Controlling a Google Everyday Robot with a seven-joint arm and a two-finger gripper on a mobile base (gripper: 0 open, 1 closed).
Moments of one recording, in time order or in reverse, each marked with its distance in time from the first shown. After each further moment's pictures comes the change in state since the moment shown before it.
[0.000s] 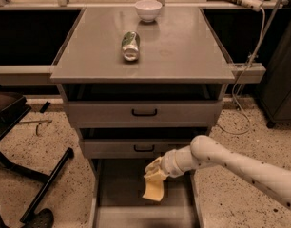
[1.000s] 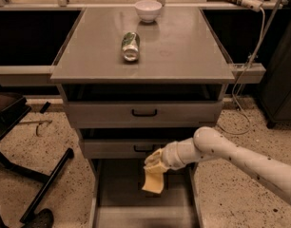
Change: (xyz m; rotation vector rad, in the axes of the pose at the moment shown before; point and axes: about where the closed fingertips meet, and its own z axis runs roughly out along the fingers) arm -0.041 -0.005 -0.030 0.013 -0.030 -0.072
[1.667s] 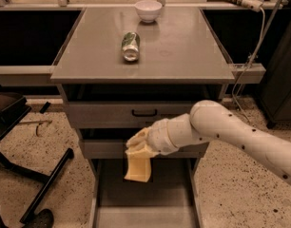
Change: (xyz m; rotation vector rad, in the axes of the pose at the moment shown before) arm -0.171 0.054 -0.074 0.045 -0.045 -0.191
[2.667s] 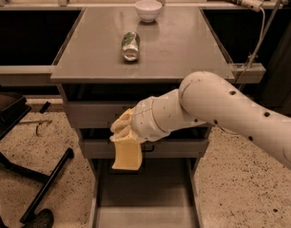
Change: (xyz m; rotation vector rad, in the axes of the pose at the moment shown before) arm -0.117 0.014 -0.044 0.074 0.086 -0.191
